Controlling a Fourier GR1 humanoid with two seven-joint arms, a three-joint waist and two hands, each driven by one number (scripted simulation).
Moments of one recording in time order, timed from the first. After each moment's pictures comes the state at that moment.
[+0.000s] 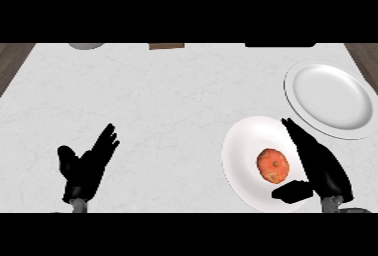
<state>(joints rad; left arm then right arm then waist) 0.04 0.16 -0.13 -1.46 0.17 0.09 0.17 -0.01 -0.36 0.27 -1.76 0.66 0.11 0.54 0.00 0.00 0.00</state>
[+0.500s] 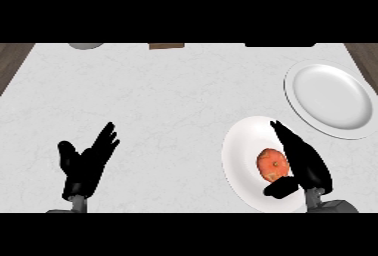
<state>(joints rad) 0.02 0.15 -0.09 -1.46 0.15 0.06 0.22 -0.05 -0.27 0.26 -1.60 0.74 0.13 0.46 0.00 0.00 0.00</state>
